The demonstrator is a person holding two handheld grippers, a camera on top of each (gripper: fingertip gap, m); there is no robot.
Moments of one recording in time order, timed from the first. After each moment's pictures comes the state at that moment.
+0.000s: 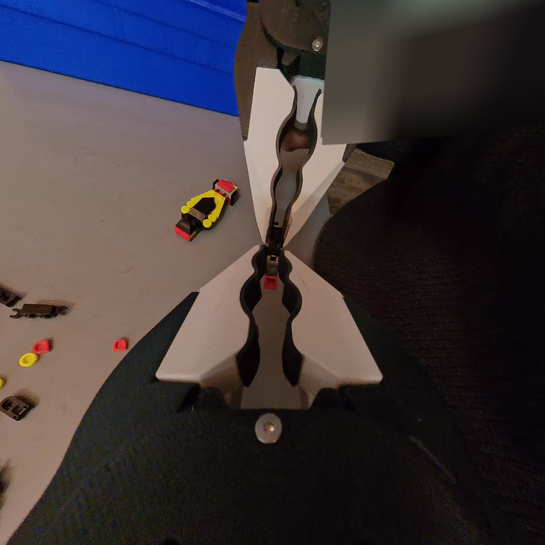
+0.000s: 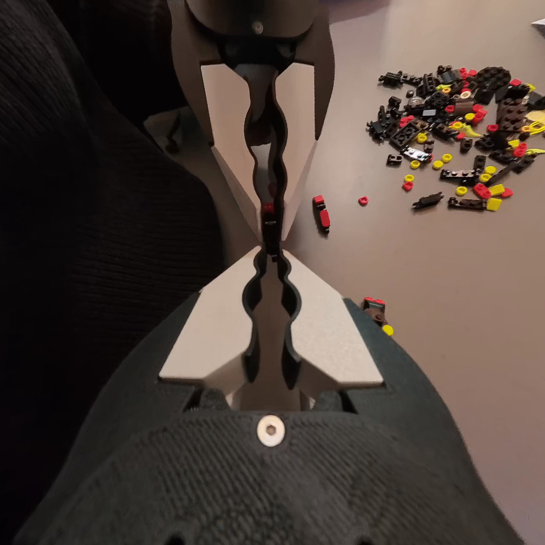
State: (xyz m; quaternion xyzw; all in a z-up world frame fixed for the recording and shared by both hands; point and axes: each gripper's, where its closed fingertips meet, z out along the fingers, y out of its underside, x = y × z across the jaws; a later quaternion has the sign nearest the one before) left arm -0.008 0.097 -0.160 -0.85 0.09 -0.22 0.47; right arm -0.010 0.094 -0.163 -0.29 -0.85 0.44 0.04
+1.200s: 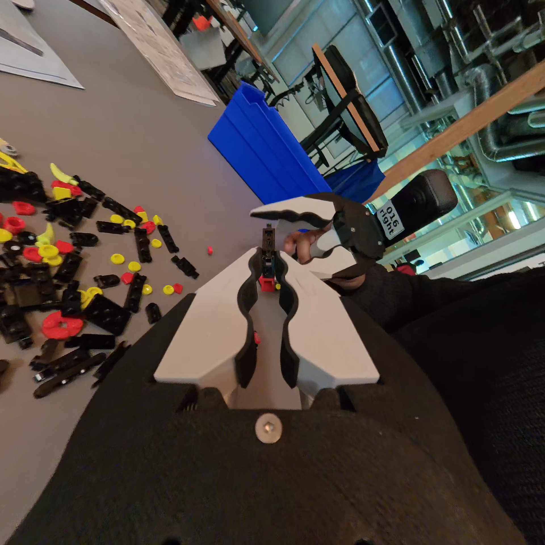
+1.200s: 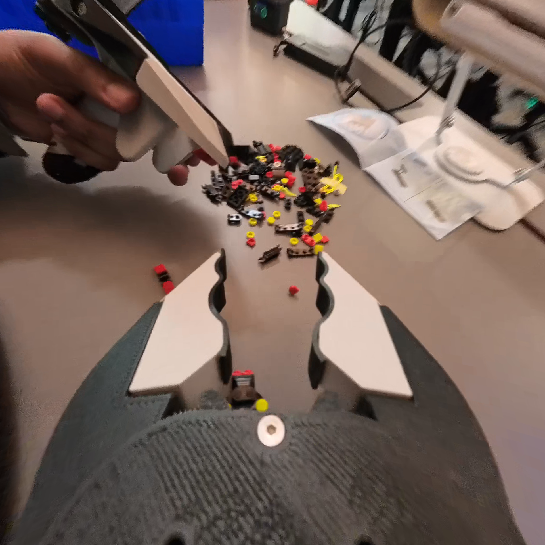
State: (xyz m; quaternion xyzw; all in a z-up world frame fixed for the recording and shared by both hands) left arm -0.140 0.083 -0.133 -0.70 -0.25 -0.33 0.58; right arm -0.126 0.126 -0.163 -0.36 -0.78 0.42 0.30
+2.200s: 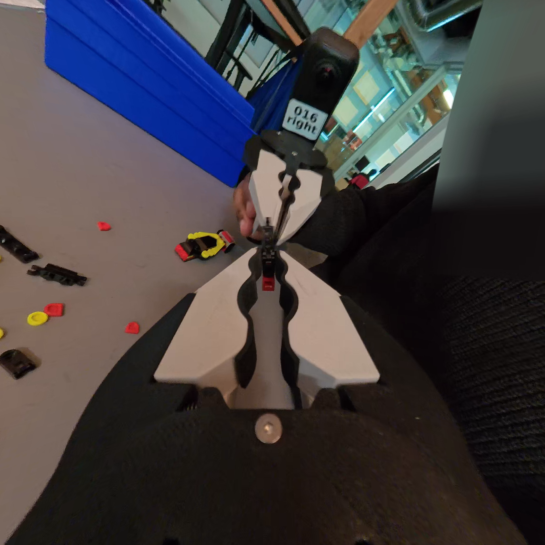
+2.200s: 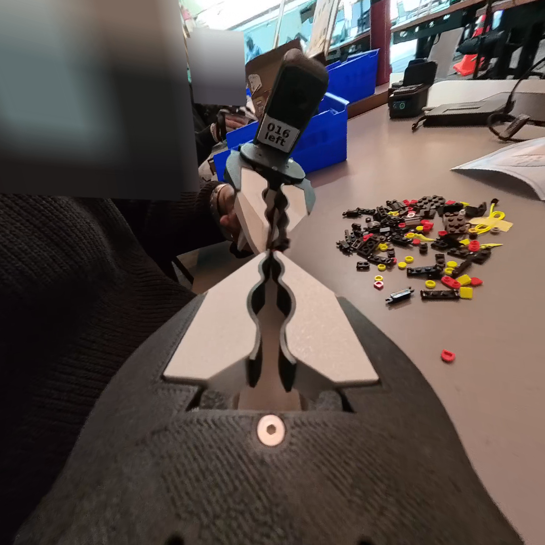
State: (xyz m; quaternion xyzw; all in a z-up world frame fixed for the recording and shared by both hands) left arm -0.061 0.086 -0.125 -0.74 -0.06 -0.40 0.54; right arm -0.068 0.082 -0.115 -0.30 -0.69 0.65 0.05
